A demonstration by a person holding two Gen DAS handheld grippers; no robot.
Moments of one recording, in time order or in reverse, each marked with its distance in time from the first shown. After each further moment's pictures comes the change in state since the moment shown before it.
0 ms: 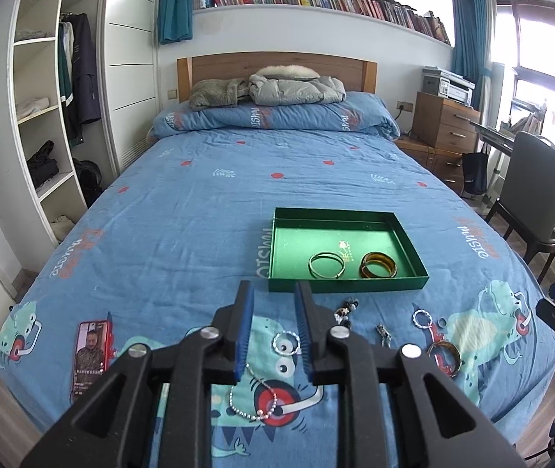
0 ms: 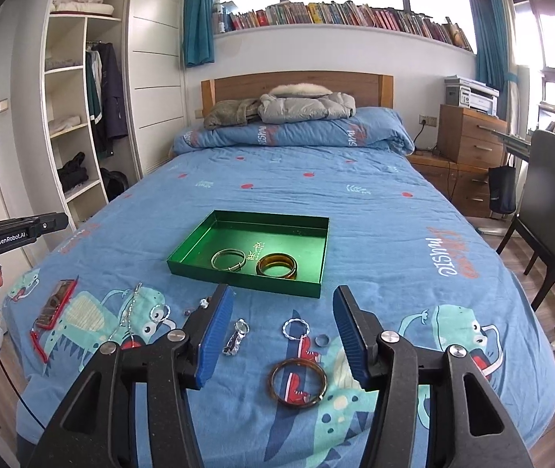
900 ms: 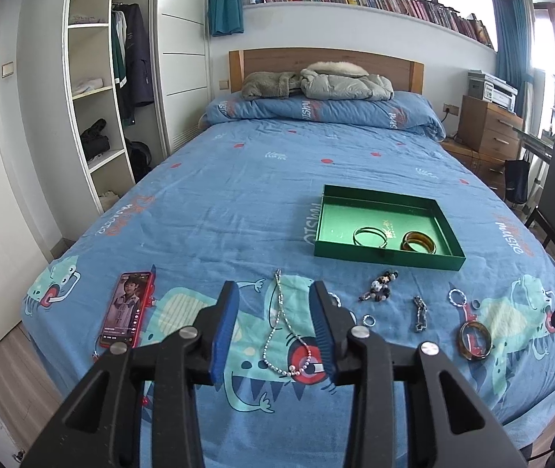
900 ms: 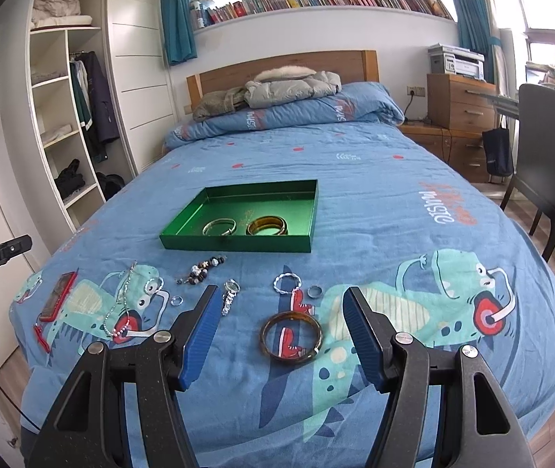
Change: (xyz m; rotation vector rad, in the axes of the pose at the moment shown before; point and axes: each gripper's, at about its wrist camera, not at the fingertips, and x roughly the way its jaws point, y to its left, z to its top) left arm -0.025 0.008 -0.058 -0.076 0.006 0.176; right arm 0.010 -0.029 -0.055 0.107 0.055 0.014
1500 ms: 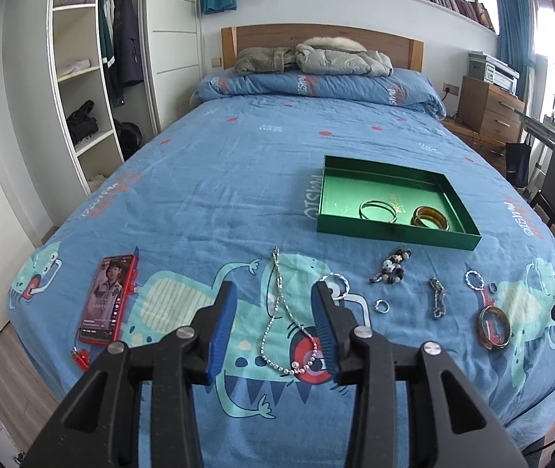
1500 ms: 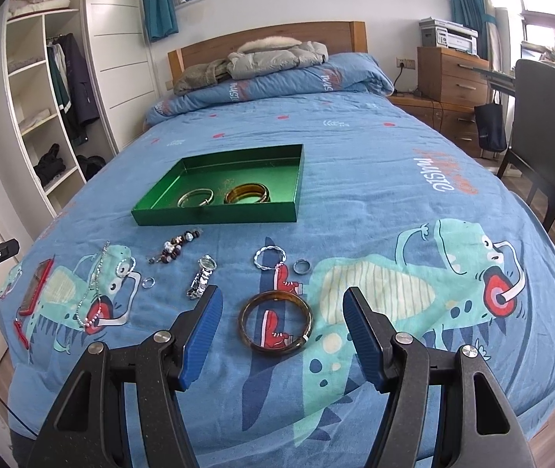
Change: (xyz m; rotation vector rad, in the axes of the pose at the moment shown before) left arm 0.058 0.002 -0.013 0.009 0.089 -0.020; right arm 0.046 -0.008 -0.010 0.022 0.103 -0.055
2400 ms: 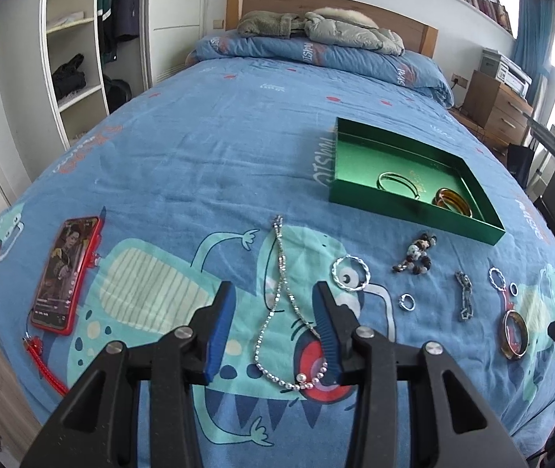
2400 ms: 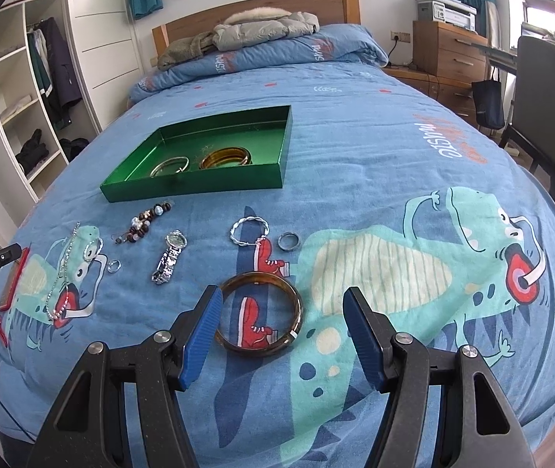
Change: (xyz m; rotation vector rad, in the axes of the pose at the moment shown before) left arm 0.079 0.025 -0.013 -0.086 0.111 -0.070; right arm 0.053 -0.008 -0.011 0.019 0.096 -0.031
